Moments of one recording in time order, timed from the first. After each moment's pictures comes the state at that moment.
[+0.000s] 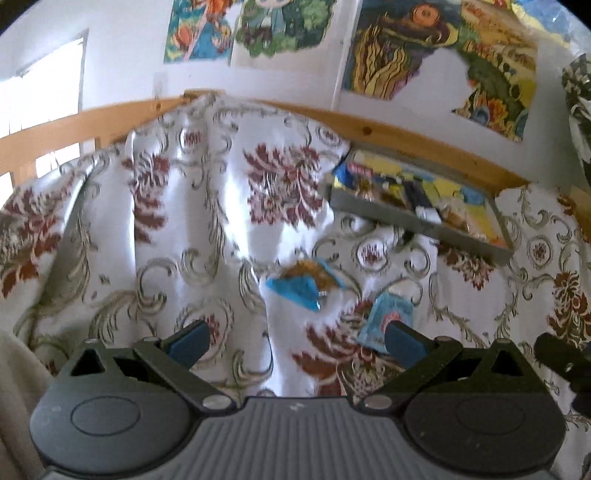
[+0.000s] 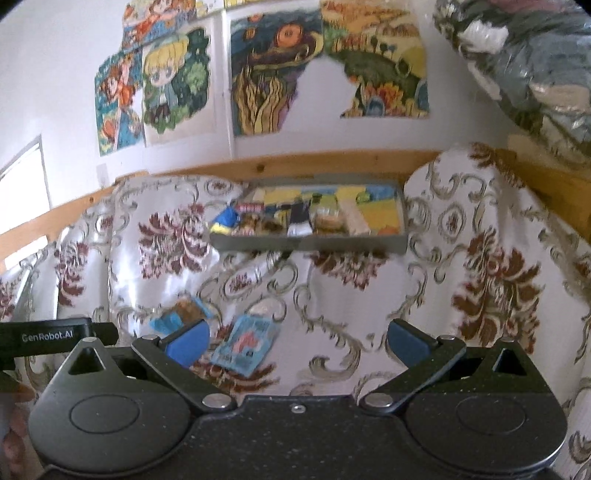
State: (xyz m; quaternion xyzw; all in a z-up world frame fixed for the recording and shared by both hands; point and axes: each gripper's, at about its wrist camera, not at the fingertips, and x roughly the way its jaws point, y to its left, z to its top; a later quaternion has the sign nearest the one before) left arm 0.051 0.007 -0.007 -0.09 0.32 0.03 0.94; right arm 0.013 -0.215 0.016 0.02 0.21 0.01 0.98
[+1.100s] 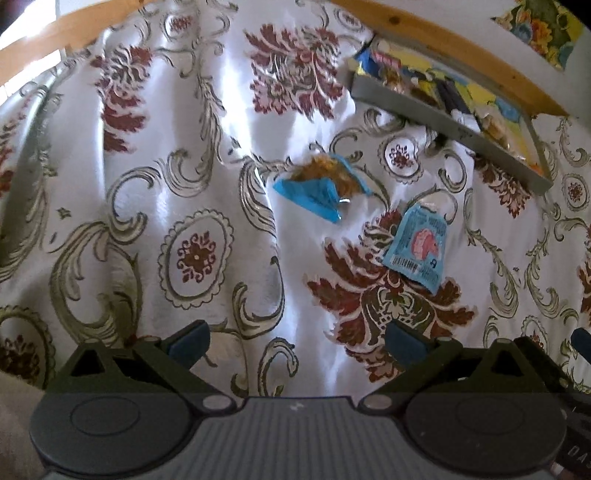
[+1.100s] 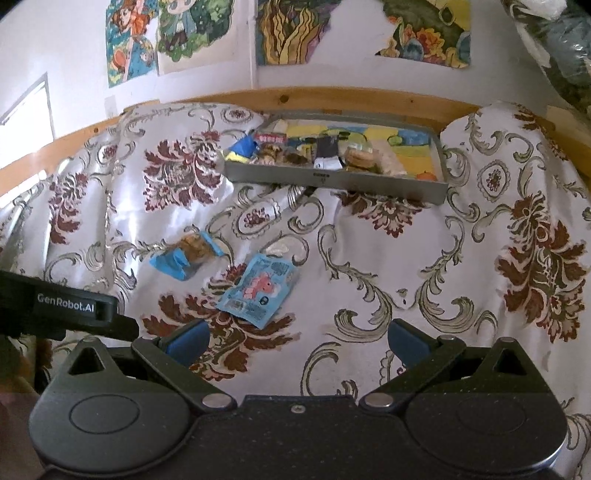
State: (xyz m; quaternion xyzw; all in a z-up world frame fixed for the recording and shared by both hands) left arm 0.109 0.022 -0.045 -0.10 0.50 0.02 0.86; right arm 0.056 -0.191 -0.015 -0.02 0.30 0.03 0.95
